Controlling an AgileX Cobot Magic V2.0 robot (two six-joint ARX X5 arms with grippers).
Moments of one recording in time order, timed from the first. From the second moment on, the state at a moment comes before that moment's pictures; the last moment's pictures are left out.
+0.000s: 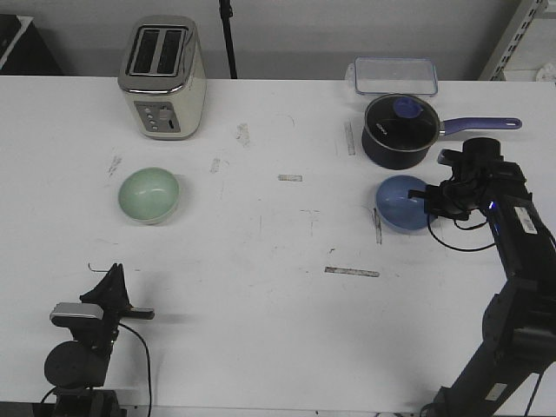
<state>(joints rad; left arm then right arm) -0.02 0.01 0.03 0.12 0.00 0.01 -0.16 1.86 1.55 -0.93 -0.21 0.05</state>
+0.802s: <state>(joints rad) -0.02 0.01 0.03 0.12 0.00 0.01 -0.09 1.74 1.55 -0.94 -0.21 0.15</state>
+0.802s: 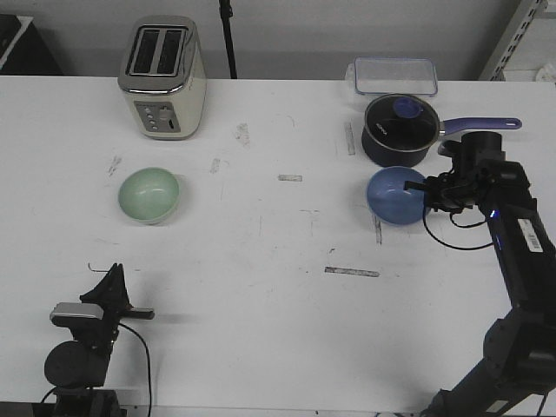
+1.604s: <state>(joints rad) -0.02 0.01 0.03 0.12 0.00 0.01 0.45 1.83 1.55 -0.82 -0.26 0.34</state>
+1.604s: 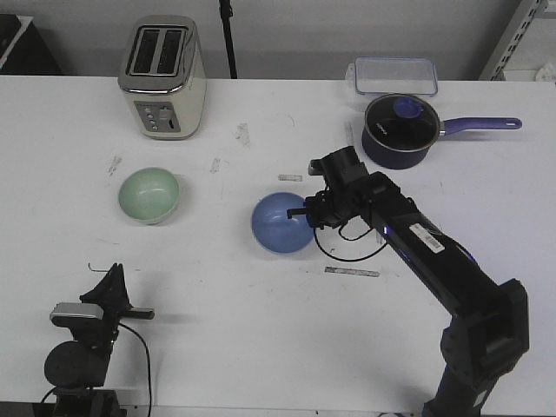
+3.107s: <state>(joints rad) -0.02 0.01 0.03 0.12 0.00 0.01 0.47 1.88 1.54 -0.79 -0.24 0.35</state>
